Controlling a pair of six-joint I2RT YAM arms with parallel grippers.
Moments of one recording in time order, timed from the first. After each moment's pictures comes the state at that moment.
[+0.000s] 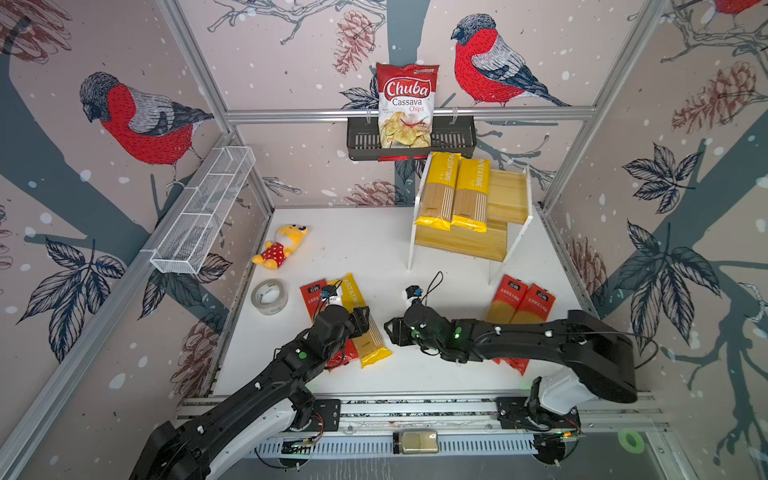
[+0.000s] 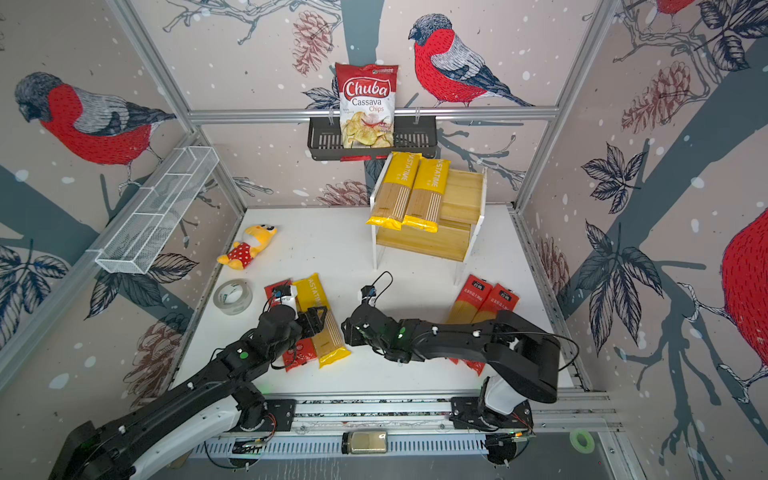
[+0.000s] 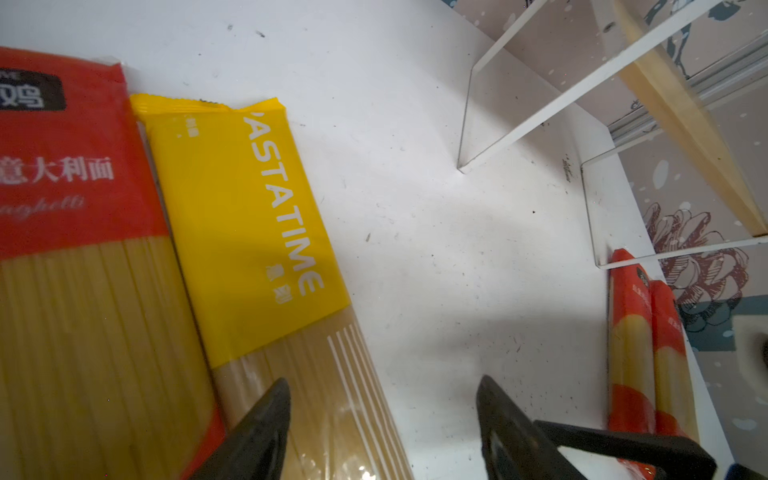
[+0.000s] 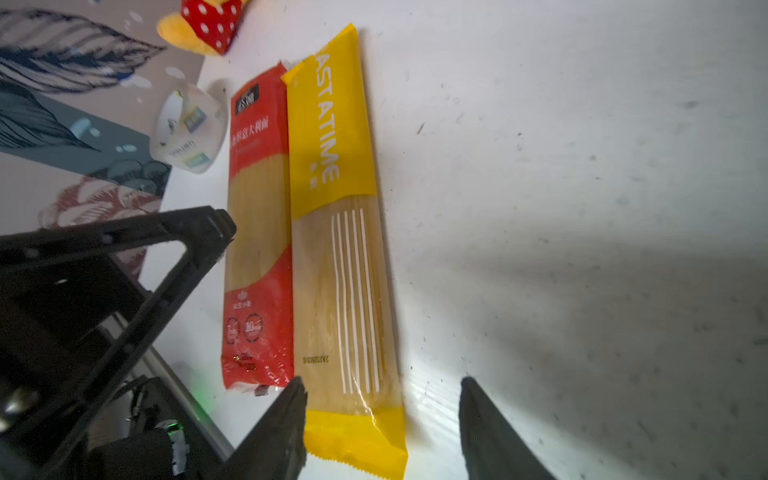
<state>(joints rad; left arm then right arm) -0.66 0.75 0.31 -0.17 -0.20 -0.79 1.21 1.63 0.86 0.05 0.15 0.86</state>
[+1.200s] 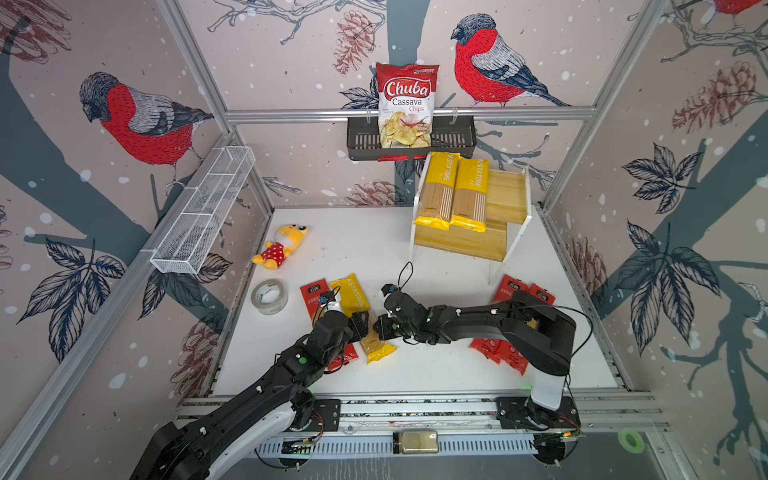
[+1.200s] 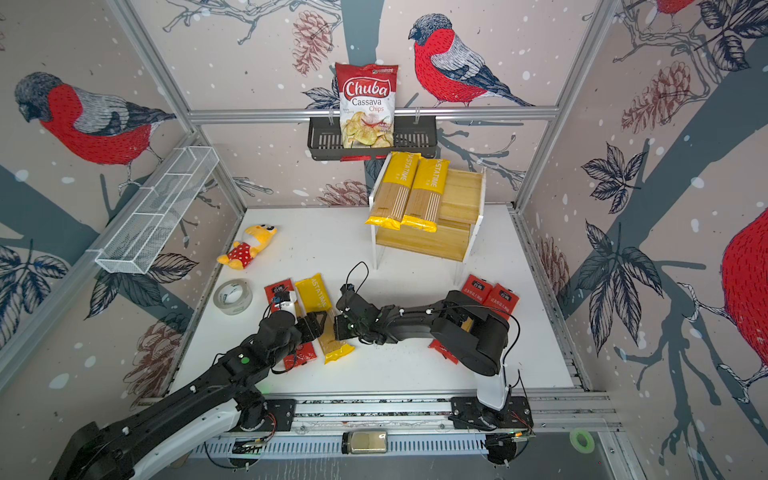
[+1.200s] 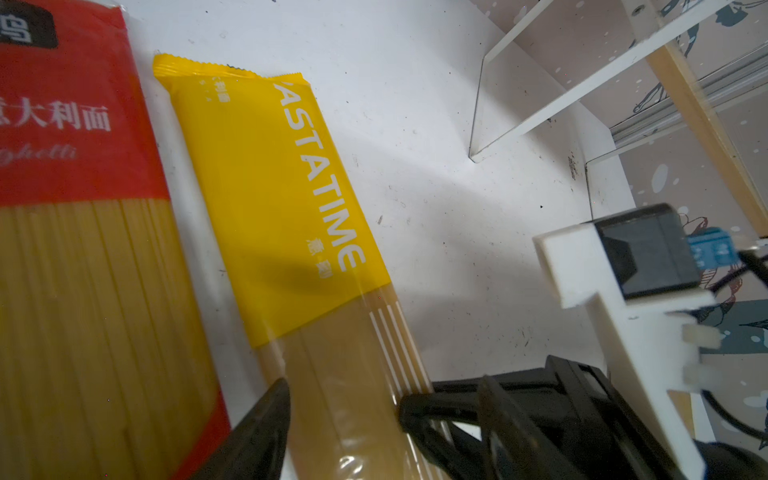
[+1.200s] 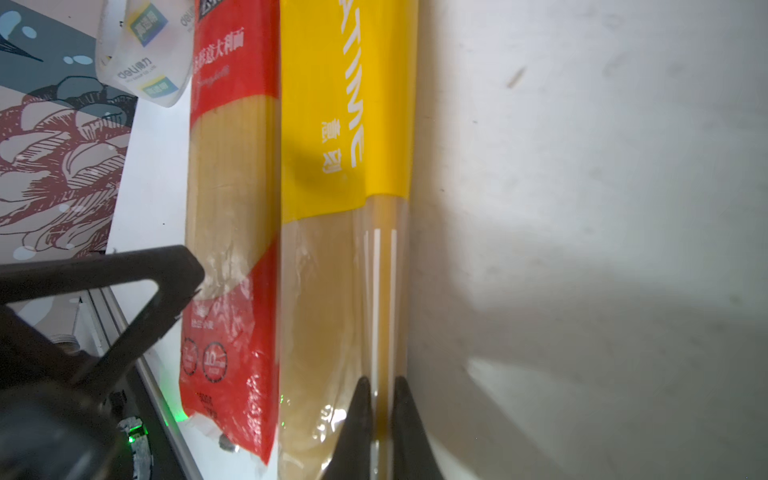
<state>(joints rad) -0.66 0.74 0.24 -0.11 -0.17 -0.83 1.12 1.87 0.99 0.08 -0.09 0.77</state>
